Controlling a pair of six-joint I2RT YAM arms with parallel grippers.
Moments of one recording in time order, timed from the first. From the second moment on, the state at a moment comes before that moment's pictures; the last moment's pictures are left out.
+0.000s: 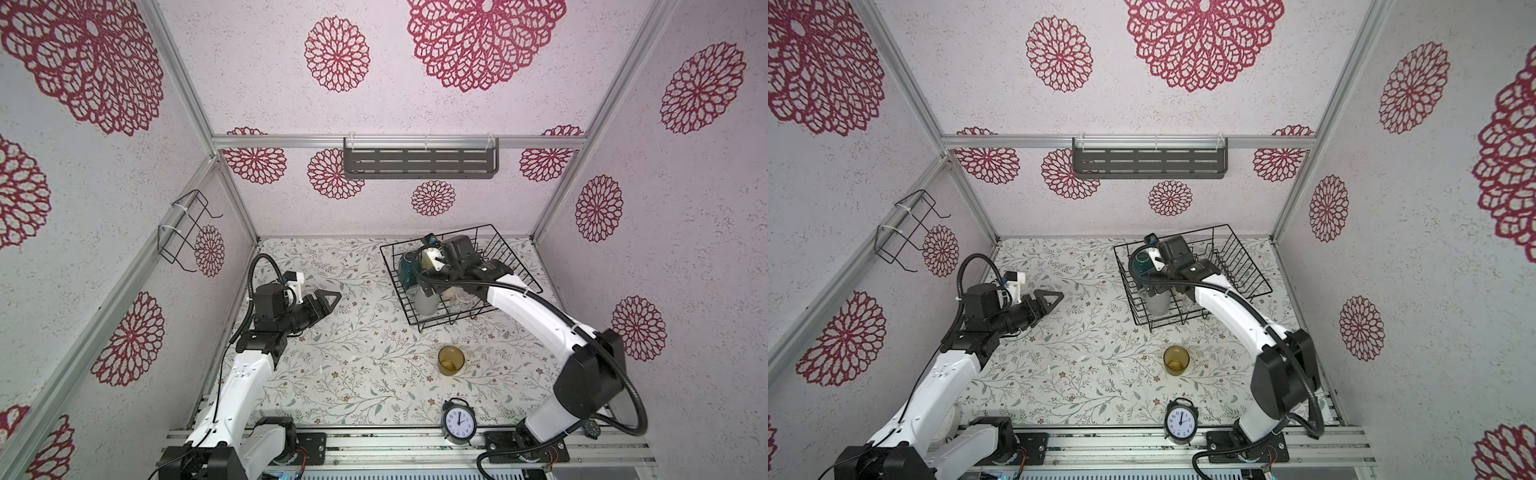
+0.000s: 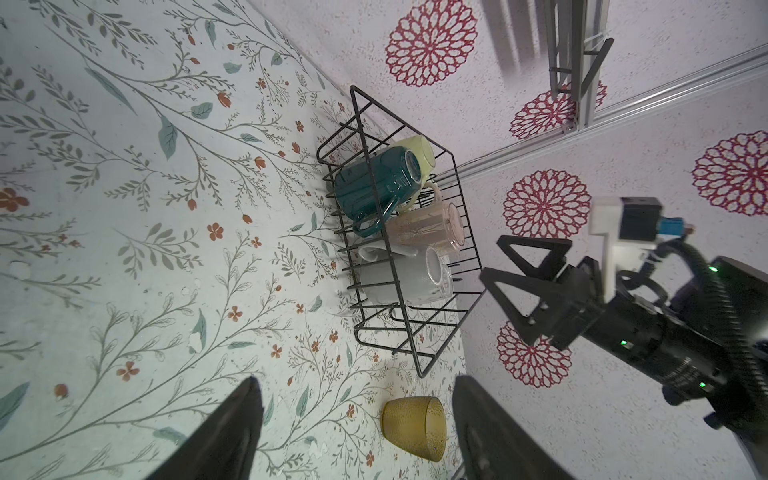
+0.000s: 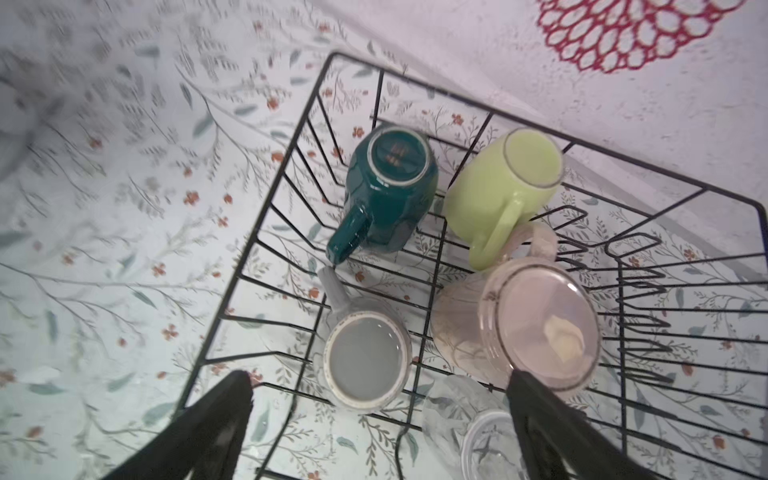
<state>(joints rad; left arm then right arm) -0.02 1.04 0.69 -0.17 0.63 -0.70 0.55 1.57 1.43 -0.60 0.07 -0.03</state>
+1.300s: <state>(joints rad) -0.01 1.04 0.69 -0.20 0.59 -0.70 0.58 1.83 1.40 -0.56 0.18 0.13</state>
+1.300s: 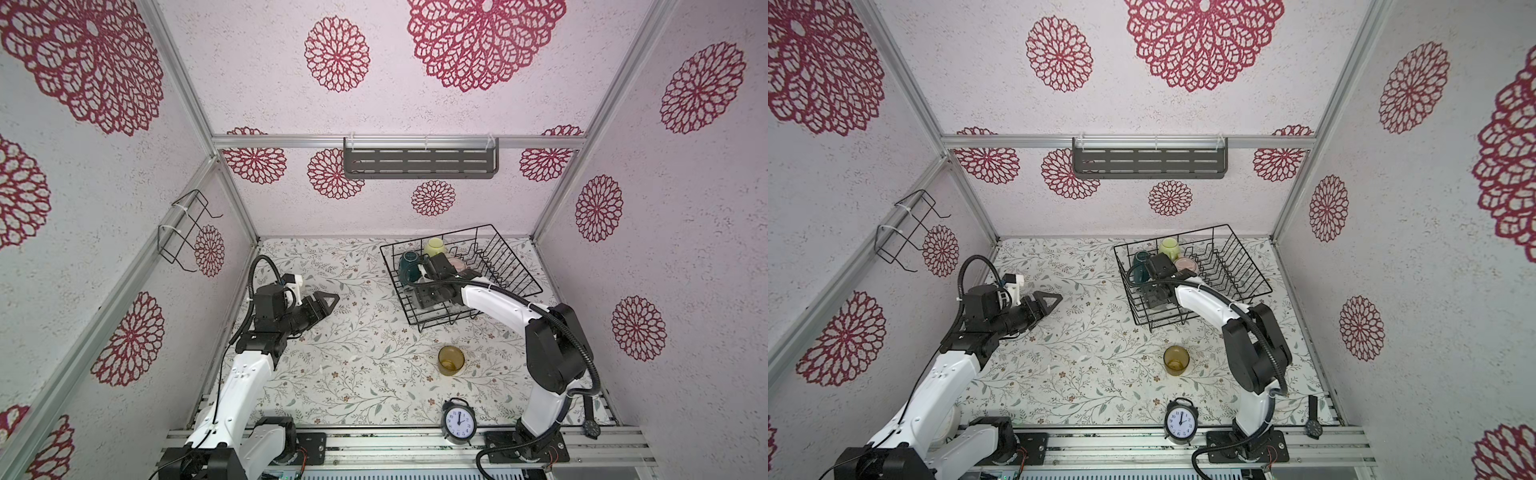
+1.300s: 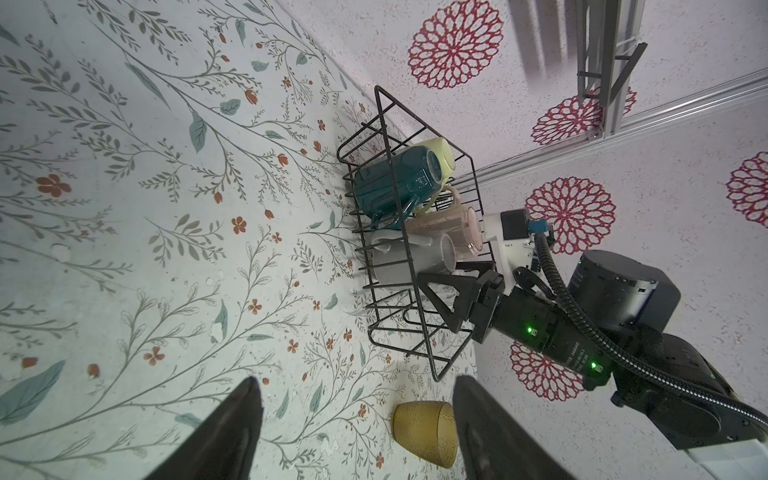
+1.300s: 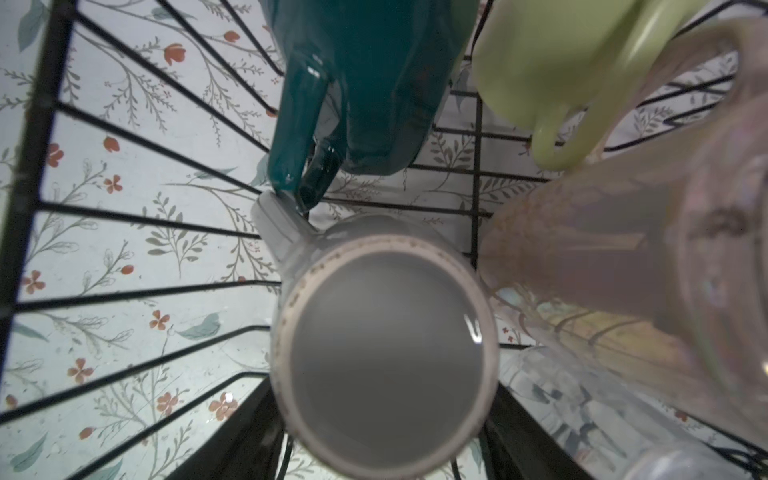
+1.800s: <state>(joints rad) -0.01 1.04 0.69 -0.21 0.59 -0.71 0.58 1.87 1.43 -0.51 0.22 0.05</state>
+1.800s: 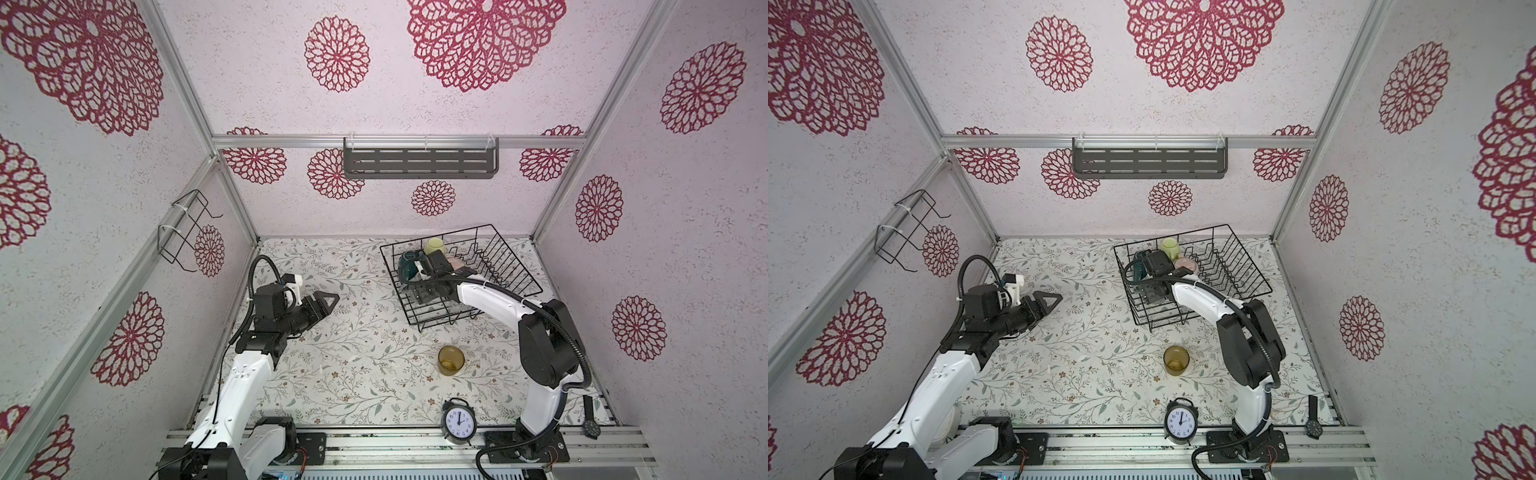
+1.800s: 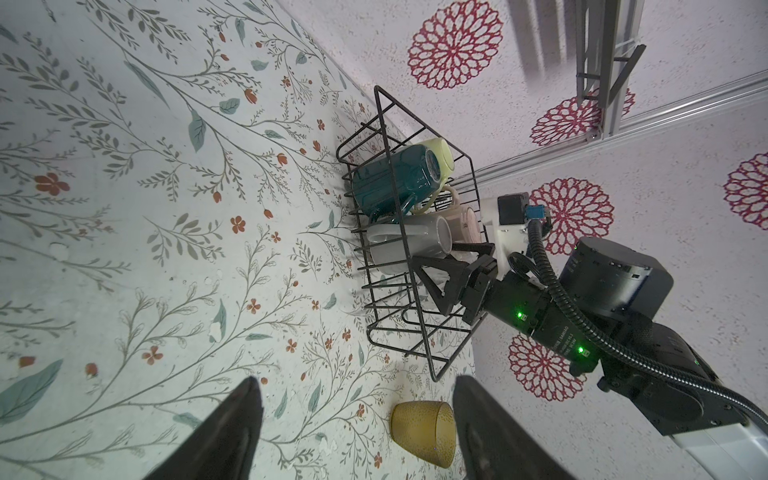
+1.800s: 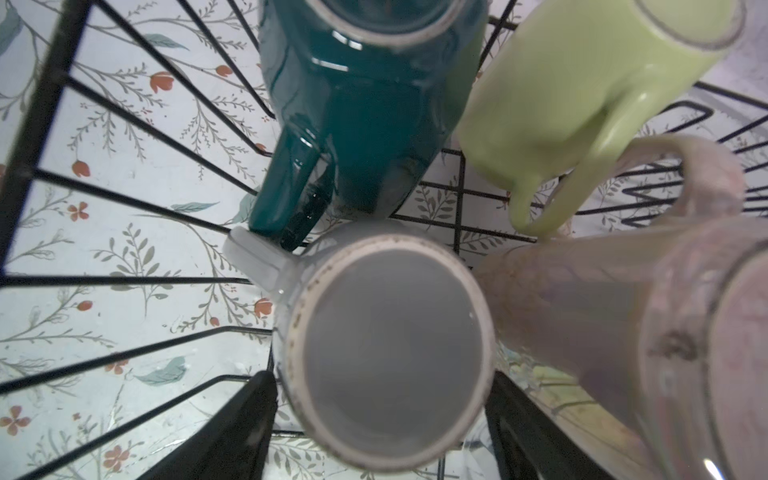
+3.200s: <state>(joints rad) -0.43 1.09 0.91 -0.42 0.24 -0.53 0.58 0.99 0.70 -0.79 -0.09 0.48</state>
